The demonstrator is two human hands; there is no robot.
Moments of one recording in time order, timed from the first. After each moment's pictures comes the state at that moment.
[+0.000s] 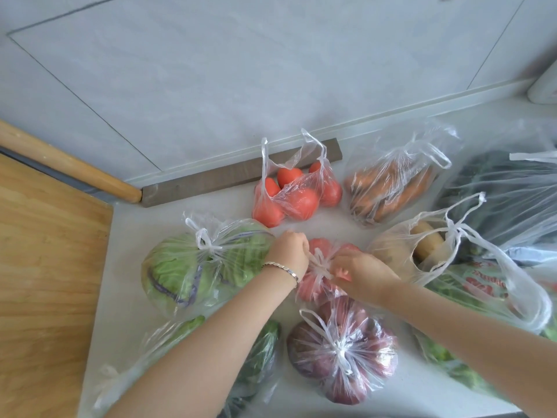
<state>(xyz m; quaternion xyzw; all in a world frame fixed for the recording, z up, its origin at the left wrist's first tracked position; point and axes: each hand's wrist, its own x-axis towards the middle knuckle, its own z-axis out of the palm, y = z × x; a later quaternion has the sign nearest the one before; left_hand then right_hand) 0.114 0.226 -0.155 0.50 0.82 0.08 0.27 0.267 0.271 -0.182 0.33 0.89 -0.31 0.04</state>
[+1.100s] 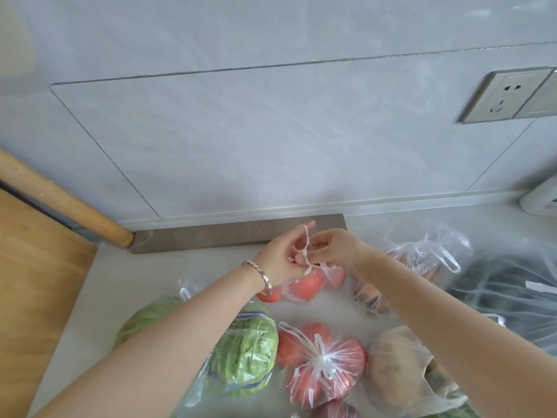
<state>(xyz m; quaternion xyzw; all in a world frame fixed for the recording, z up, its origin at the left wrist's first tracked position) 0.030 0.313 -0.129 0.49 0.61 0.41 0.47 0.153 0.392 -0.092 0.37 0.67 -0.64 -0.01</state>
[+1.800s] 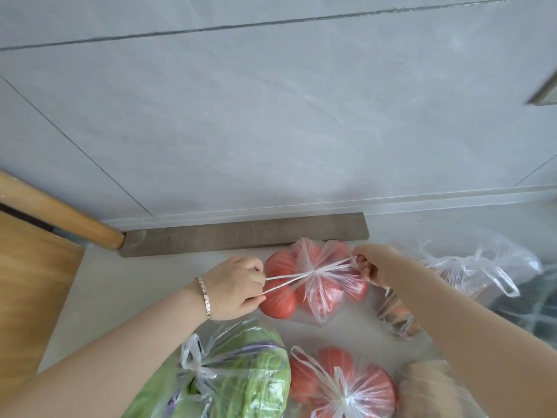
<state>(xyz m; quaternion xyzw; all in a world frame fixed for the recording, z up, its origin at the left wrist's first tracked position) -0.075 0.277 -0.187 0.83 0.55 0.04 0.02 0.146 0.466 -0.204 0.66 0.30 -0.68 -0.05</state>
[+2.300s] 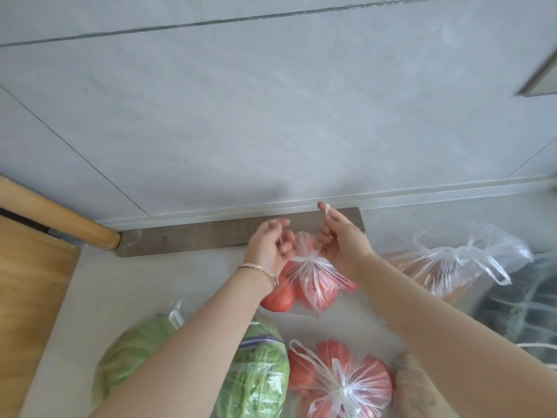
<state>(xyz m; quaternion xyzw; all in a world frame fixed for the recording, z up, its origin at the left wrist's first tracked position) 0.000 0.345 -0.154 0.03 0.55 0.65 0.52 0.106 0.430 -0.174 0.42 0.28 -0.83 -0.25</state>
